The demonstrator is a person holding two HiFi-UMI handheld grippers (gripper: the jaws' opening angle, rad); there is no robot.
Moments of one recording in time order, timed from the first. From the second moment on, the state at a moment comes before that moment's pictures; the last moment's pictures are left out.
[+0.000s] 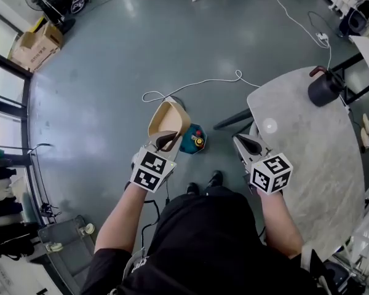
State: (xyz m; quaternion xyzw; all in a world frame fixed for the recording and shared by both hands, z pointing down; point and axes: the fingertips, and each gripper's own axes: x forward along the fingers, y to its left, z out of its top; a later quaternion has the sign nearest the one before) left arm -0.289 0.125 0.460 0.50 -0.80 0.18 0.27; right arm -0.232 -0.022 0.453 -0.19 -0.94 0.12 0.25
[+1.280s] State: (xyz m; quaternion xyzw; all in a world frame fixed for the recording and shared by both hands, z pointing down) left arm -0.315 0.110 0.626 0.48 -0.77 0.13 0.40; right arm -0.285 0.026 0.574 -0.24 -0.90 0.14 0.35
